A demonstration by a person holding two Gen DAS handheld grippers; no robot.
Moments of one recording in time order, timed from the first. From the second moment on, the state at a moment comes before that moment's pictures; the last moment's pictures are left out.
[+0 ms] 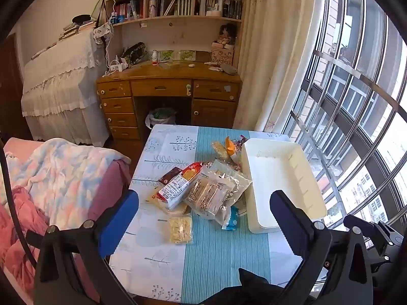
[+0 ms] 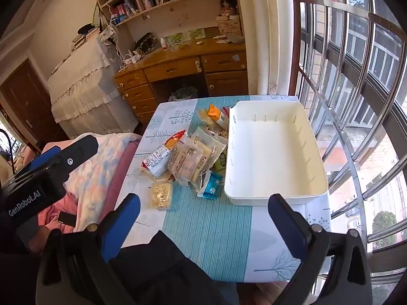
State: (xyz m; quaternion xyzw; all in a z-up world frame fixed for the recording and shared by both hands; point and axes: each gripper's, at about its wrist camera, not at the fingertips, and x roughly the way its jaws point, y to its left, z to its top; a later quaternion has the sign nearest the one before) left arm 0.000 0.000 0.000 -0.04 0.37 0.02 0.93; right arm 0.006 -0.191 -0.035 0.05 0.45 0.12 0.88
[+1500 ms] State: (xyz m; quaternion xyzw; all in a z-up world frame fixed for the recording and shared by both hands) left arm -0.019 -0.030 -0.026 -0.05 0.43 0.03 0.90; right arm -0.012 -0.212 -0.055 0.06 0.51 0.18 0.84
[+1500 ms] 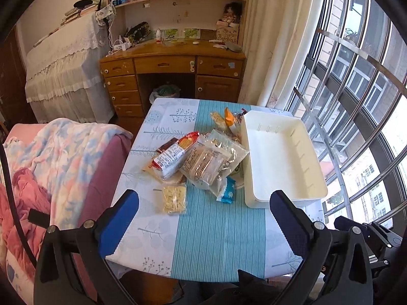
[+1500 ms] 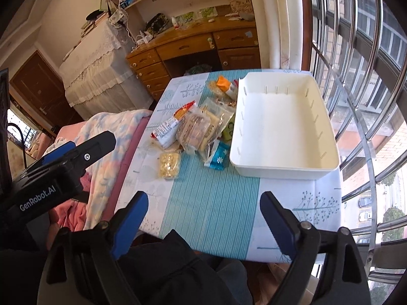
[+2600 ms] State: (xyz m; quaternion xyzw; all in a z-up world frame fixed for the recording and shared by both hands) left arm 0.015 0.008 -0.067 -0.03 0.52 0.05 0.85; right arm 0.034 -0.219 -0.108 0.17 0.56 0.17 0.80
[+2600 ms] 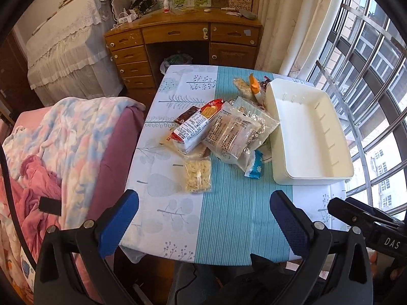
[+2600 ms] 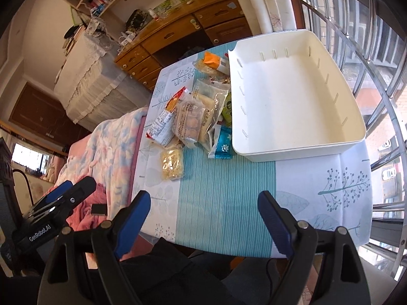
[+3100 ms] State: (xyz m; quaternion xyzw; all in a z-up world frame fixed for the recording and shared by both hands) left arm 0.099 0.070 -0.094 0.06 0.53 -0.02 0.85; right arm 0.081 -0.165 -0.114 0.28 0.55 0.08 0.79
